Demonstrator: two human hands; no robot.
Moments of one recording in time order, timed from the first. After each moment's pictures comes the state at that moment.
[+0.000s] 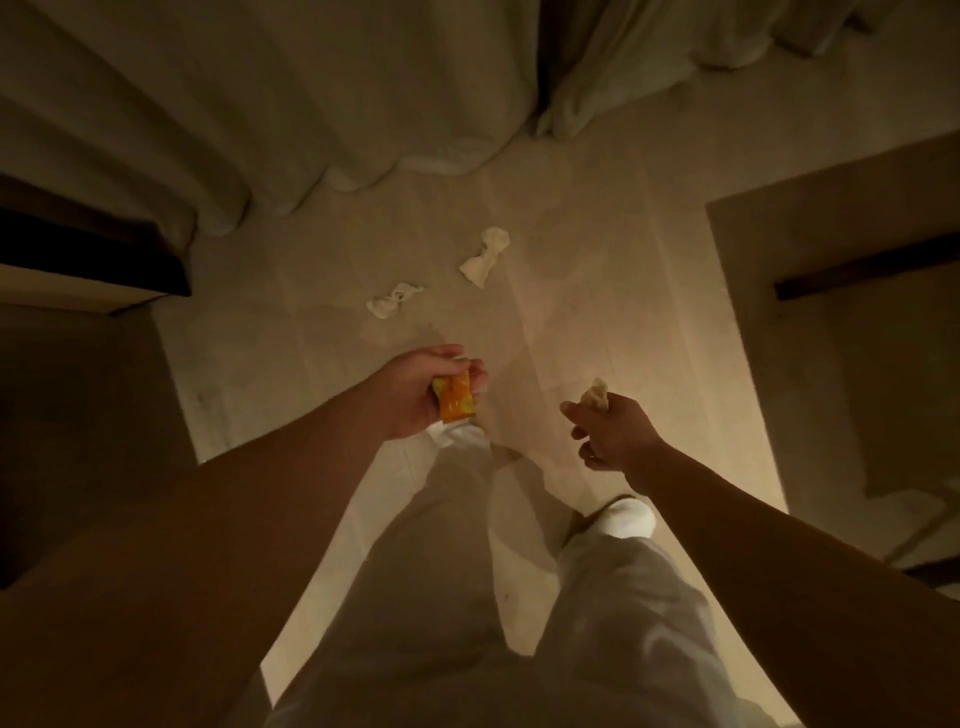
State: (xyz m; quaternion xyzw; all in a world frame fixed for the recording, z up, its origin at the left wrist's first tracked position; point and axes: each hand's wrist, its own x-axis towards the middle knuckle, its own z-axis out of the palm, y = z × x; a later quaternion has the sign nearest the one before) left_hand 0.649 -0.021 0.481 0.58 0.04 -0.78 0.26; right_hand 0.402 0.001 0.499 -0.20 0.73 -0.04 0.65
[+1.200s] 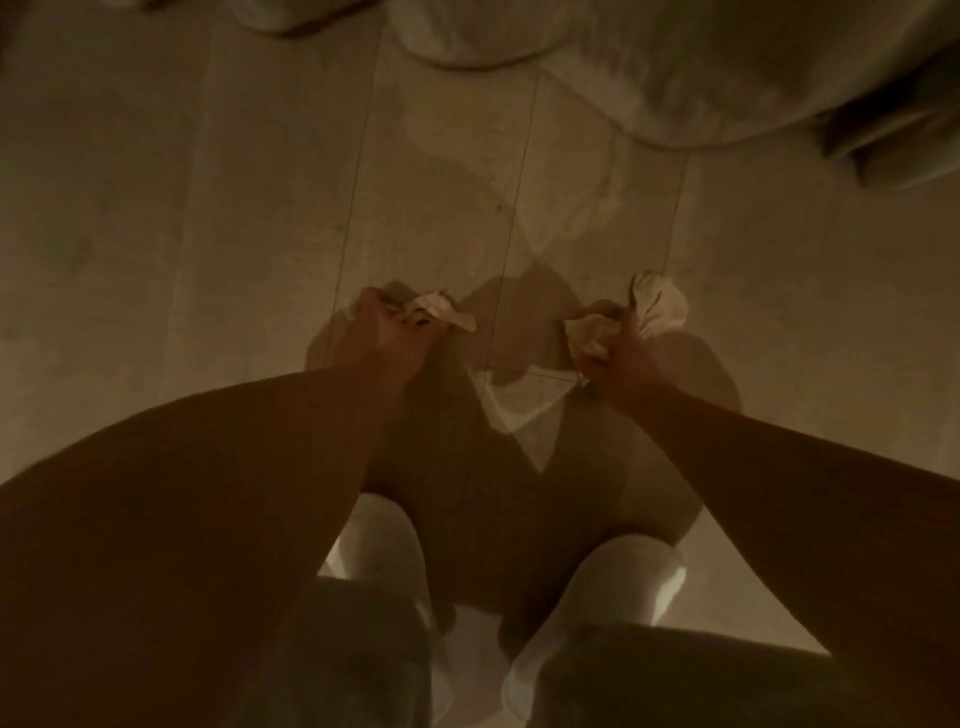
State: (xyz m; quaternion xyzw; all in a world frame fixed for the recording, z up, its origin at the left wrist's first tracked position) left_hand 0.796 -0.147 -0.046 0.91 -0.17 -0.37 0.11; right_hand 0.565 -0.265 -0.044 -0.64 0.60 0.13 0.46
